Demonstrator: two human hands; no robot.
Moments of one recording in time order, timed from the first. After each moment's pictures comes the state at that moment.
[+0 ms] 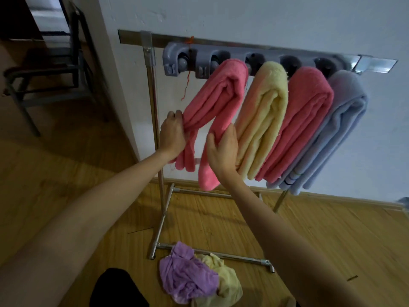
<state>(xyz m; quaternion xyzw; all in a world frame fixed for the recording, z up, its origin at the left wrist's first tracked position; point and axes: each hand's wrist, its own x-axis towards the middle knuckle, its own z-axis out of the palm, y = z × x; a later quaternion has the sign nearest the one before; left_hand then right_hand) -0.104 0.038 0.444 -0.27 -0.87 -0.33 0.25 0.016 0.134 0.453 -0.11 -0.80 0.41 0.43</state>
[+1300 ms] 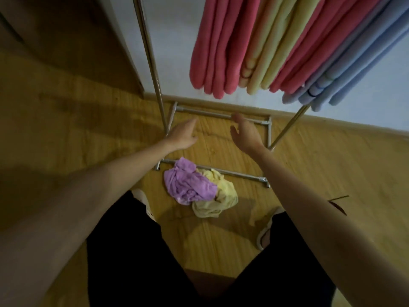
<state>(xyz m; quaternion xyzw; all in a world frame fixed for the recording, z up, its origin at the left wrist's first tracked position) 0.004 0.020 0.231 -0.28 -0.91 -0.23 -0.19 0.101 0.215 0.255 -0.13 -0.95 0.28 0.03</state>
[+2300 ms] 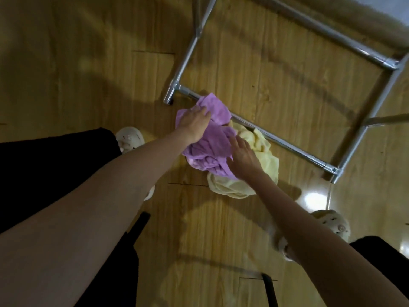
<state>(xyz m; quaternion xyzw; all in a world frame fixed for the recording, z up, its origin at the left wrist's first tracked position) -0.027 -0.020 -0.138 -0.27 -0.92 0.05 -0.28 0.089 0.140 -0.123 0.00 -0.94 0.20 -0.29</state>
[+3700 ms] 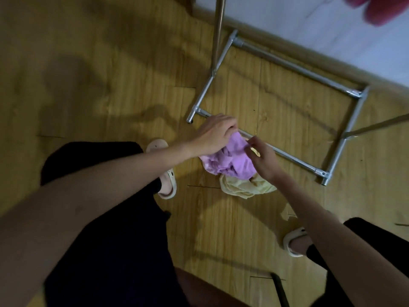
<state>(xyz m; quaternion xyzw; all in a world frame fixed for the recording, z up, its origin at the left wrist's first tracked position) 0.031 -0.037 0.073 -0.26 -0.89 -0.34 -0.18 0.110 0.141 0.035 -0.03 -0.86 0.48 -0.14</state>
